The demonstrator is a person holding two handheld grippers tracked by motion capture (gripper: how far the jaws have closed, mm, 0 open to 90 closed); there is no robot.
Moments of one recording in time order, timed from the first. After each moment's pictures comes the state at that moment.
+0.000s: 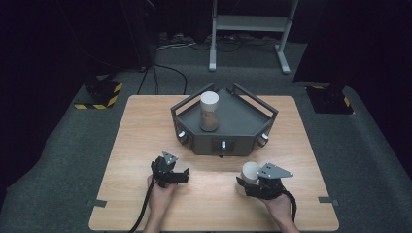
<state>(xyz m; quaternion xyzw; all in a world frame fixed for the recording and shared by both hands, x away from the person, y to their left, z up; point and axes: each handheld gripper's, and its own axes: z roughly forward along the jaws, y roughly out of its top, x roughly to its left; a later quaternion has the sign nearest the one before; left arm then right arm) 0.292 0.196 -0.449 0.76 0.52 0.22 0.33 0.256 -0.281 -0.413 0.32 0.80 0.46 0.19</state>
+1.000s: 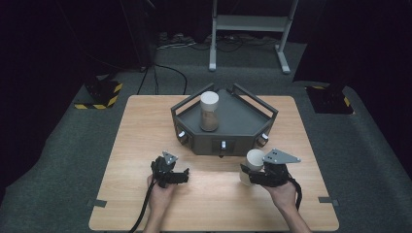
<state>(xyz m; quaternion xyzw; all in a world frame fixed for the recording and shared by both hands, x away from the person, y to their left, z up) 0.292 0.196 -0.449 0.76 0.52 0.22 0.33 0.273 -0.285 -0.373 0.34 0.79 0.47 0.19</state>
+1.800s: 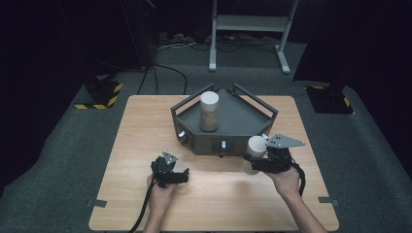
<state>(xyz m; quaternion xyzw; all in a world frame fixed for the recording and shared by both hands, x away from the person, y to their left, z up) 0.292 0.196 -0.449 0.76 0.52 0.22 0.33 0.297 -0.287 -0.333 0.34 0.79 0.47 0.19</state>
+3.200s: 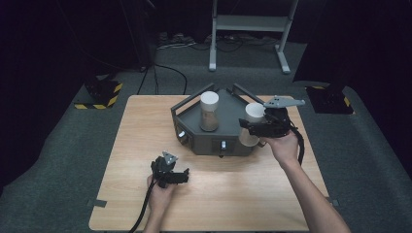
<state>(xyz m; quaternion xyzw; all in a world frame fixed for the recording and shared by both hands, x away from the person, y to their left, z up) 0.292 0.197 -0.449 0.76 0.52 0.22 0.33 0.357 -0.268 -0.259 0.35 0.79 0.48 0.19</state>
